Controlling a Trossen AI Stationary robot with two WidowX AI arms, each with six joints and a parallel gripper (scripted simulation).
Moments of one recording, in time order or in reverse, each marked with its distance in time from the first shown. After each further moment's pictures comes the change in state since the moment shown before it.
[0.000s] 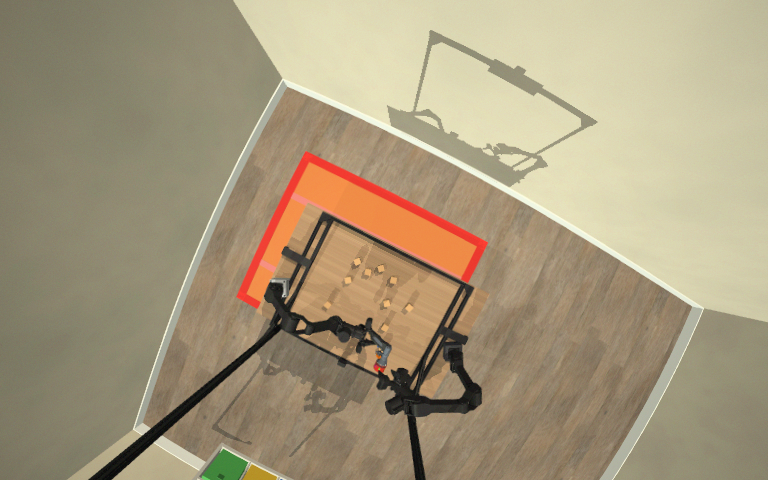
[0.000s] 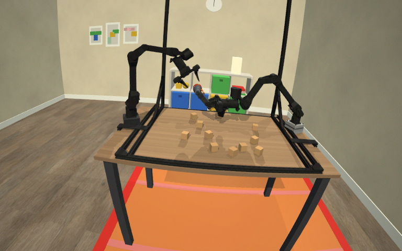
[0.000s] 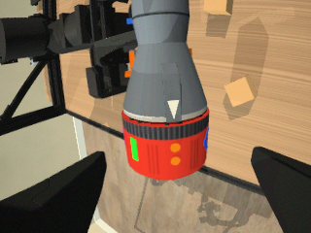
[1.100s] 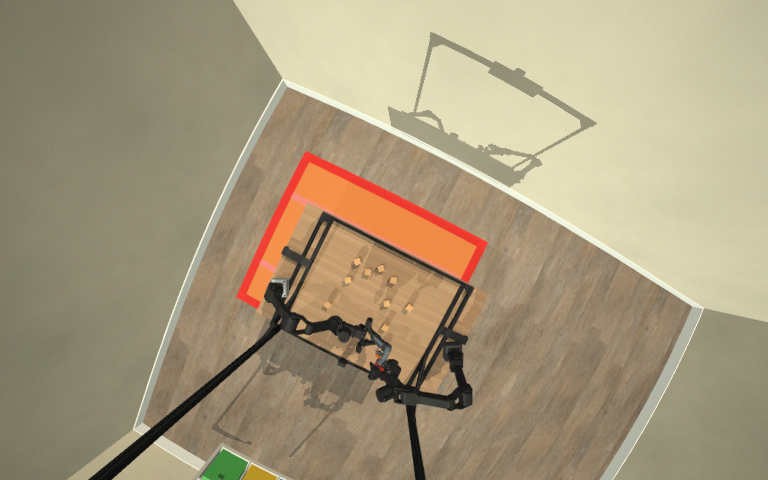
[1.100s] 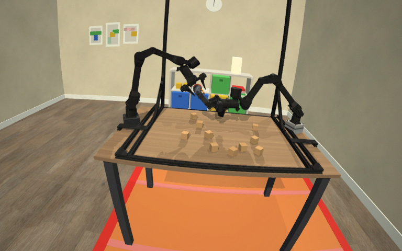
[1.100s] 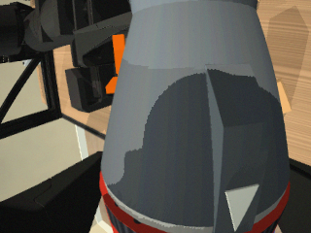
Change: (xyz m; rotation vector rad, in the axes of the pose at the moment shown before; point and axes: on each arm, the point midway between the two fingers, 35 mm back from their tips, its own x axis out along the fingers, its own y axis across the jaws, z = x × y) left arm 0.000 0.000 0.000 0.000 0.000 0.001; right arm 0.070 0.007 -0.004 0.005 0.006 0.015
